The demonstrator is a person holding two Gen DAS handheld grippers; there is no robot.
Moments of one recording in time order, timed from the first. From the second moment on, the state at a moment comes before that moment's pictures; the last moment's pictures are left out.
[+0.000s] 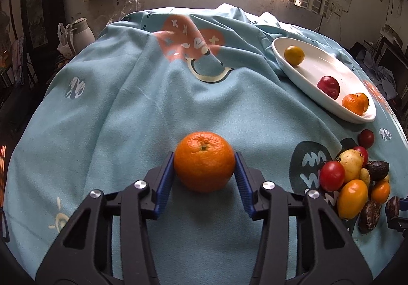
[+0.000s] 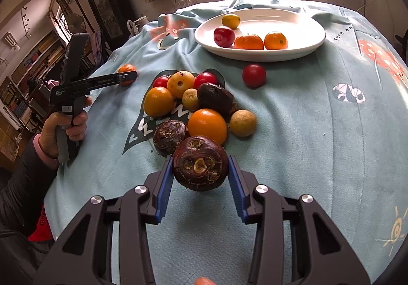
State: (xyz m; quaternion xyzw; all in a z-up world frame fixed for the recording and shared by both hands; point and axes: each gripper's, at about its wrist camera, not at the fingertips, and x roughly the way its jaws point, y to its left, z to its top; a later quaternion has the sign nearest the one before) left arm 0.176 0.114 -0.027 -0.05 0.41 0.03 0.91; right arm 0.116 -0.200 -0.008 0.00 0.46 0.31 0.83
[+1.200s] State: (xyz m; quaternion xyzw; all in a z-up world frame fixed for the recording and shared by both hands) left arm 0.293 -0.041 0.036 0.01 0.37 -0.08 0.92; right arm 0.280 -0.246 0.023 0.12 0.34 0.20 0.91
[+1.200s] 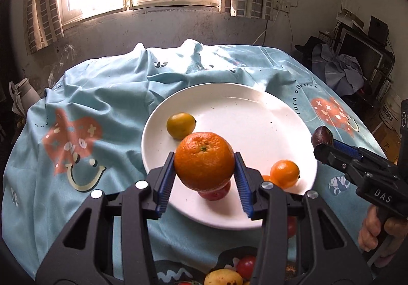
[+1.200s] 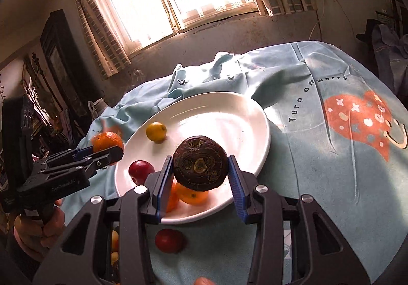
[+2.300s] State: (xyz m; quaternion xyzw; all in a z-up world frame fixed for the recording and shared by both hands) left arm 0.143 0.036 0.009 -0.05 0.38 0.00 0.92; right arm 0.147 -0.192 0.018 -0.01 0.39 0.28 0.88
